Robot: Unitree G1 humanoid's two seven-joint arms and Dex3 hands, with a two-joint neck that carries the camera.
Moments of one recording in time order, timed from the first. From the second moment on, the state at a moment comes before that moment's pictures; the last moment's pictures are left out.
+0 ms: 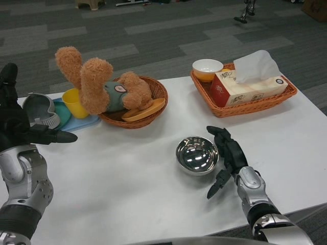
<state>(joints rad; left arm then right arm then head) -0.38 0.26 -0.07 0.51 -0.65 -0.97 0.15 -0.28 -0.21 -0.18 0.98 0.10 -0.52 0.21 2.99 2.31</state>
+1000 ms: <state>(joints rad) -0.38 0.26 -0.08 0.50 -0.64 -0.97 0.15 -0.44 -0.22 0.11 1.13 0.25 -0.55 0.17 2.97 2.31</state>
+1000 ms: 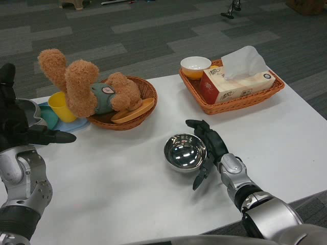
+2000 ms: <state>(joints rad) -0.38 0.26 -0.08 0.50 -0.65 -0.97 0.15 -0.44 -0.20 0.13 1.18 0.32 -0.60 0.11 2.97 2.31</state>
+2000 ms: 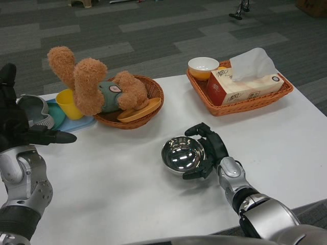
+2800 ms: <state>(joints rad) -0.38 0.26 -0.09 0.51 -0.65 -0.97 0.15 -0.40 -0.22 0.14 1.04 0.43 -0.63 0.13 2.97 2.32</state>
